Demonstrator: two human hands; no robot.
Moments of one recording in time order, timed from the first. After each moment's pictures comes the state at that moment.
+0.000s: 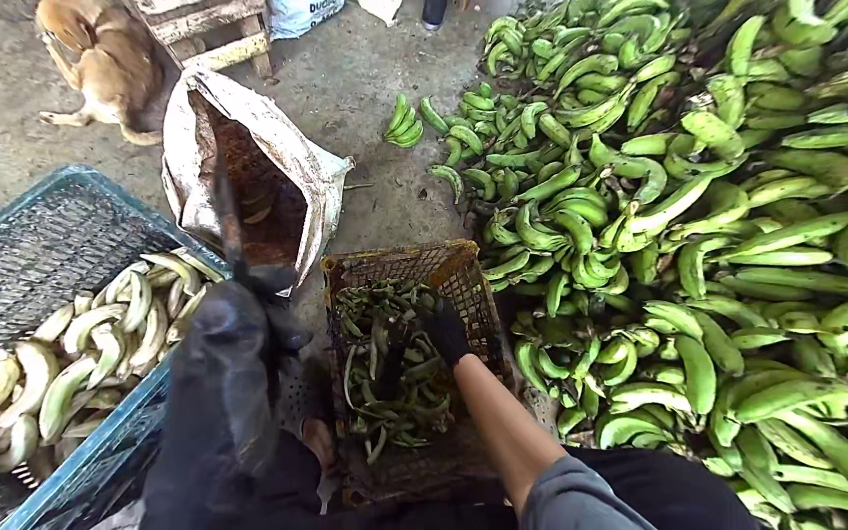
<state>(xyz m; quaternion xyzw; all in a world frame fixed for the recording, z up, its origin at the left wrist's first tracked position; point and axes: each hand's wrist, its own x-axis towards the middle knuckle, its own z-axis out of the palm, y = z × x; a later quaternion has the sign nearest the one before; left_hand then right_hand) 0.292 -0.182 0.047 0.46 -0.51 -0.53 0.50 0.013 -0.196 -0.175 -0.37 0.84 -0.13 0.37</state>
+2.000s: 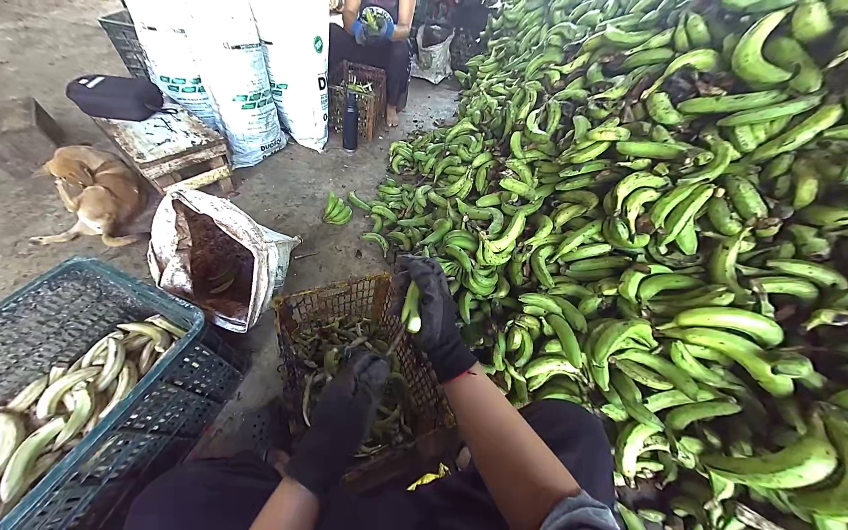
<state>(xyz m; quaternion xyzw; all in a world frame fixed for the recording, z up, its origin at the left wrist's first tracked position) 0.202 -0.054 0.010 0.39 -0.68 -0.56 0.26 0.003 -0.096 0.024 -0.34 0.46 -0.71 0.40</state>
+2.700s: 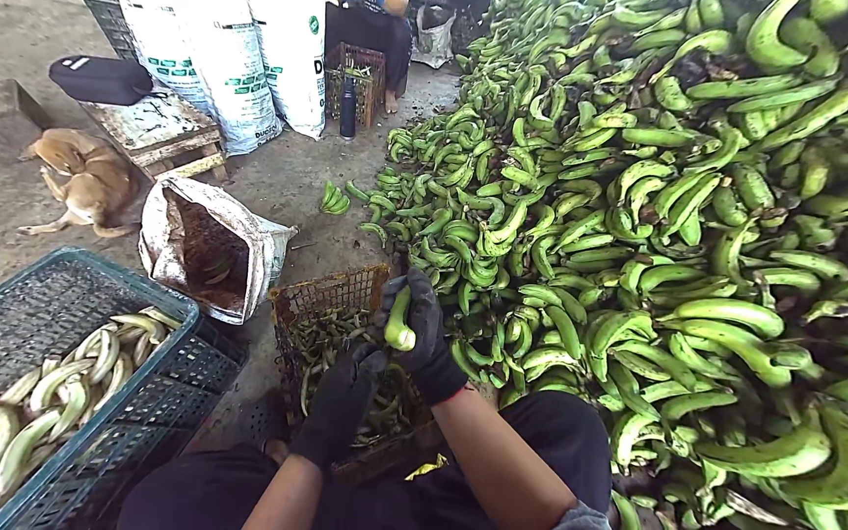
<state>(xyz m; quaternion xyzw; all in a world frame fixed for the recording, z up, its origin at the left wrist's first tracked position) 0.195 -0.064 -0.003 0.42 -0.72 -0.50 0.22 0.039 -0.081 0.022 -0.20 0.36 -0.74 0.54</state>
